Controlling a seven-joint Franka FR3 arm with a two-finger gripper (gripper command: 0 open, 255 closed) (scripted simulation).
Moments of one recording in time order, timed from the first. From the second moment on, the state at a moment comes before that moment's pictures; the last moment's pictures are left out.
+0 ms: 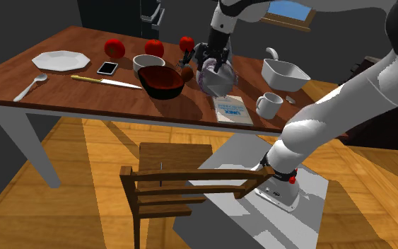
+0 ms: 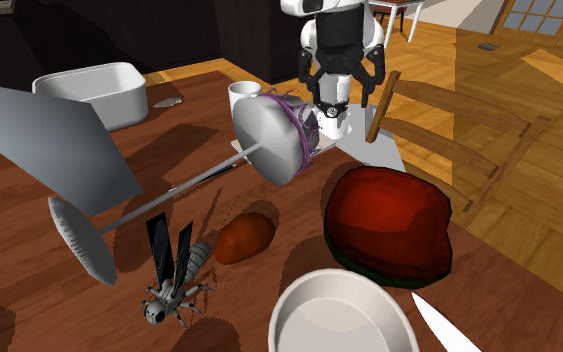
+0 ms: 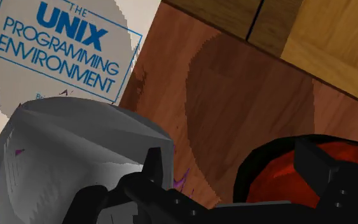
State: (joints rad) arm -0.12 -0.35 -0.01 -2.32 0.16 1.94 0.13
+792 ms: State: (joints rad) arm -0.21 -0.07 0.02 -2.14 0.59 2.13 0.18
